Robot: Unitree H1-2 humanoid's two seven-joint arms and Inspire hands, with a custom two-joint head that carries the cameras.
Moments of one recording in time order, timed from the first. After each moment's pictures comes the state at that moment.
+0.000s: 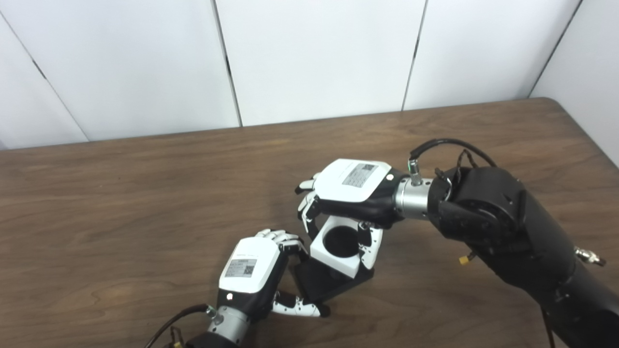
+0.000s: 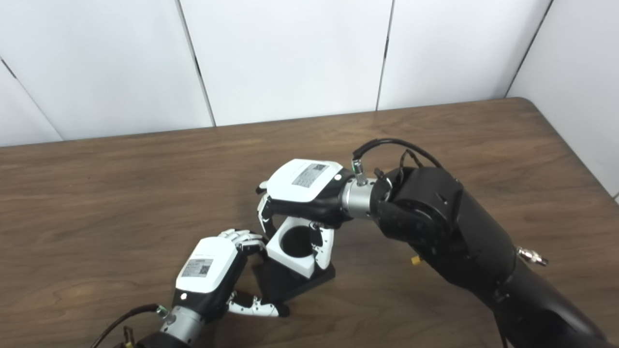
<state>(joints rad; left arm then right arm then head) 0.03 0.17 -0.54 -0.25 1.06 0.12 -0.14 -0.51 -0.48 0.44 -0.62 -0.74 0.19 1.05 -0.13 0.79</state>
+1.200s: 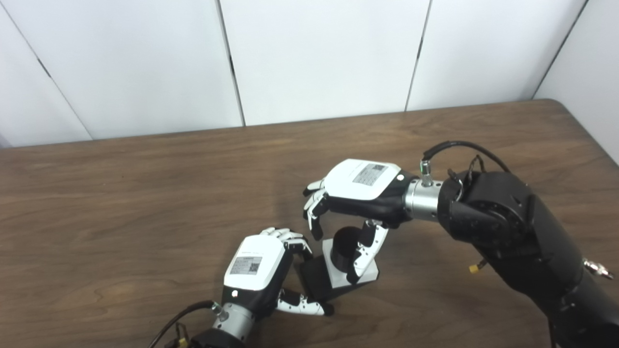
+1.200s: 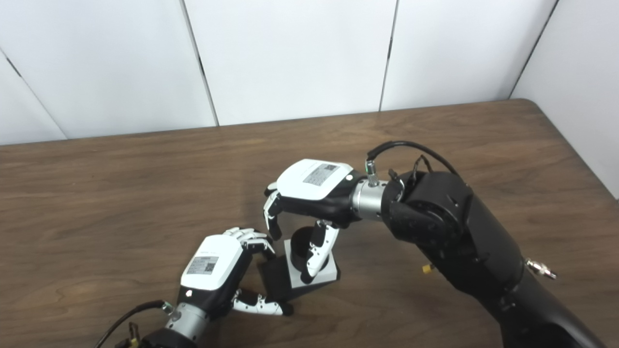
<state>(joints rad) 0.02 0.16 -0.54 -0.25 1.07 0.13 -0.16 -0.46 -0.47 0.37 -0.59 -0.69 0.15 1.00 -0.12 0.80</state>
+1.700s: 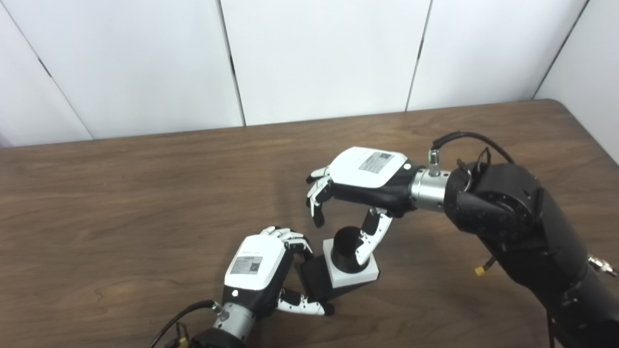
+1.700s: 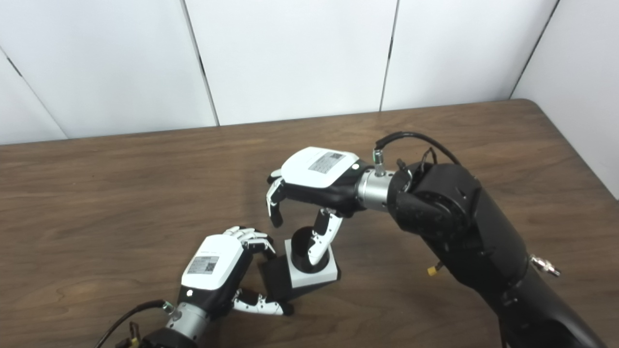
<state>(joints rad) 0.02 0.16 -0.54 -0.25 1.07 0.13 -0.16 -0.48 -0.47 0.31 -0.59 -0.67 0.16 1.00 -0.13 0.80</state>
